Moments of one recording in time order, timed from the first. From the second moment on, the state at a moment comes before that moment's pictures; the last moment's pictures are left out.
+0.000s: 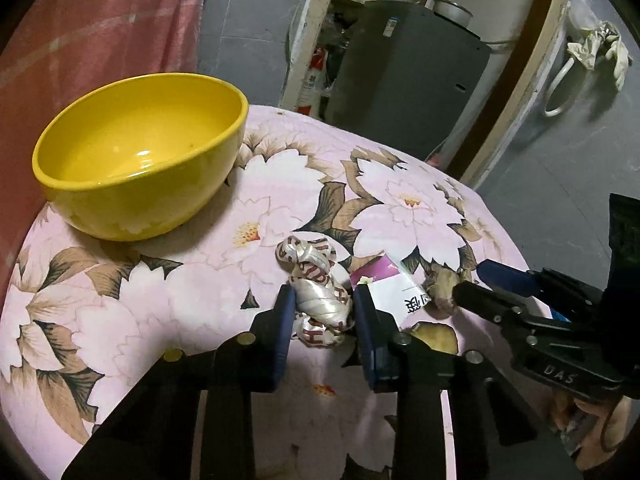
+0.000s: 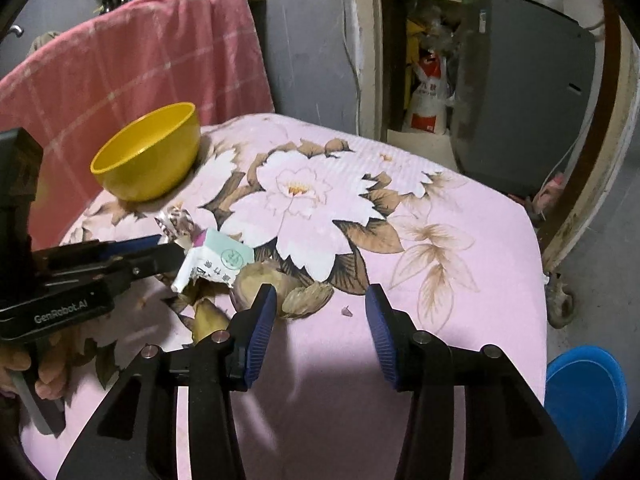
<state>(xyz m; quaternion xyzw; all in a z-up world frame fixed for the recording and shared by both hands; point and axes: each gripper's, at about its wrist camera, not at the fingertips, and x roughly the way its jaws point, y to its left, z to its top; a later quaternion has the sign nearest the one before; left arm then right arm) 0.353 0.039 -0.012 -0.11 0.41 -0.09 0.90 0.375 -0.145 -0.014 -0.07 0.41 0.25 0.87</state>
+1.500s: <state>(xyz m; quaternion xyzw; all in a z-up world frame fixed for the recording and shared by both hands) 0.254 -0.065 0.104 -0.06 0.16 -0.17 0.97 0.249 -0.262 0.099 0.02 0.06 0.17 0.98</state>
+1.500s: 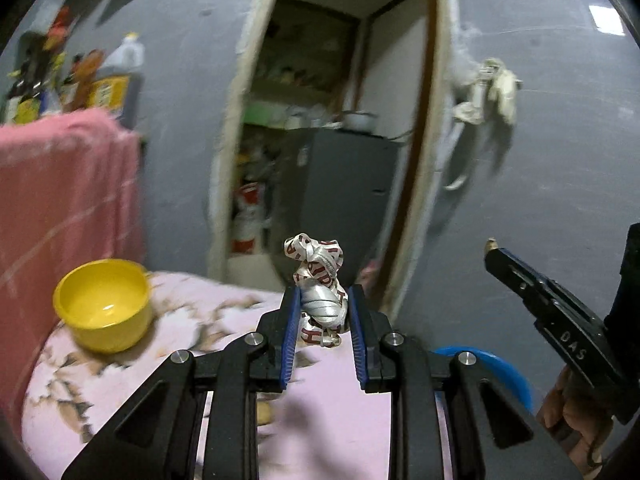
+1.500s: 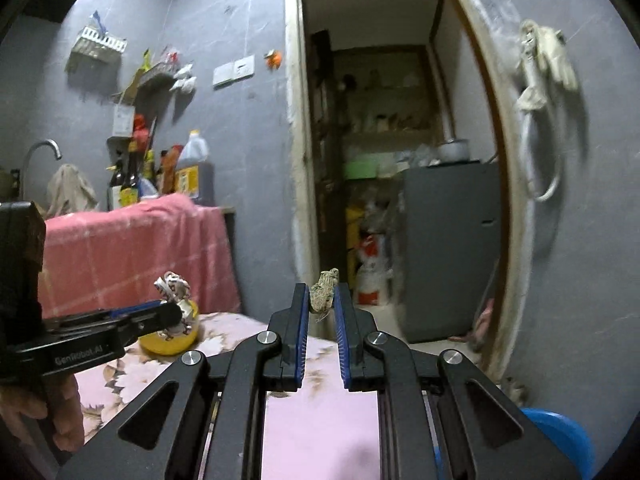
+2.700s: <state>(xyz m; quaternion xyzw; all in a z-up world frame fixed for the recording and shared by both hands) 0.305 -0.308 -0.001 0.05 0.38 -0.31 0.87 0.266 -0.452 0.013 0.15 0.29 -0.04 0.94</state>
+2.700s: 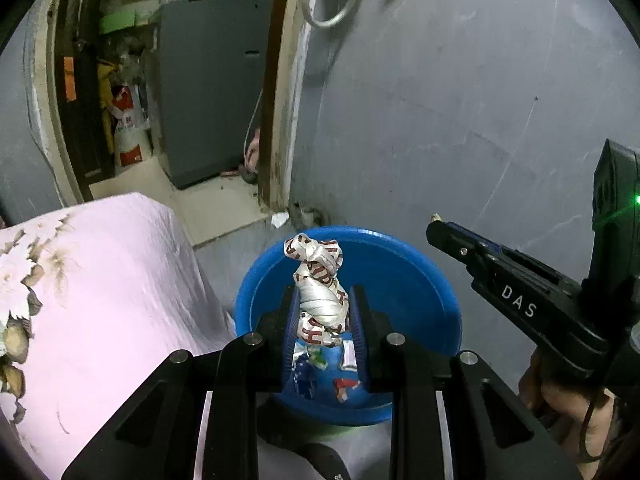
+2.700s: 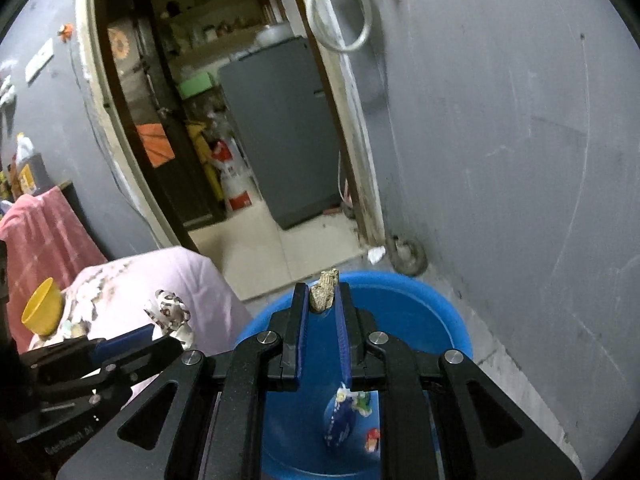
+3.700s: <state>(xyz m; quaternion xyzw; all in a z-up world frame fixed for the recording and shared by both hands) 0.308 -0.282 0.004 0.06 0.37 -0.26 0.89 0.268 -0.458 0.019 0.16 0.28 -0.05 0.94</state>
